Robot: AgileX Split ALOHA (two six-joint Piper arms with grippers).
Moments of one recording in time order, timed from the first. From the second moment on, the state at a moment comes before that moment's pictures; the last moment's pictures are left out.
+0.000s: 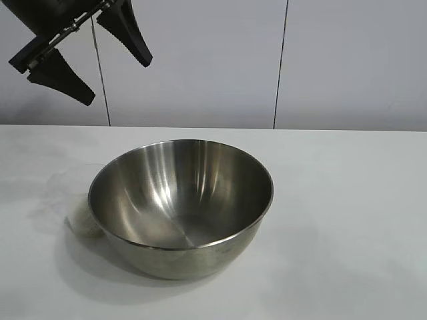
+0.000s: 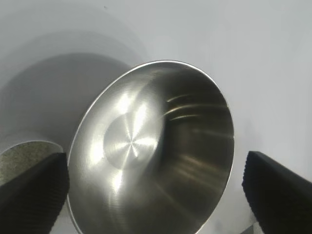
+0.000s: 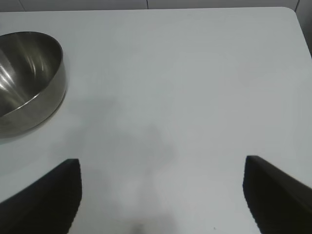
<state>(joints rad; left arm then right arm) -0.23 1.83 -1.55 -0.61 1.00 0.26 0.08 -0.02 -0.47 -0.02 1.08 0.02</state>
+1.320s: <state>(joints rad) -0.38 1.77 -0.08 -0.18 -1.14 0.31 0.08 -0.01 -0.47 -0.02 1.08 0.02</state>
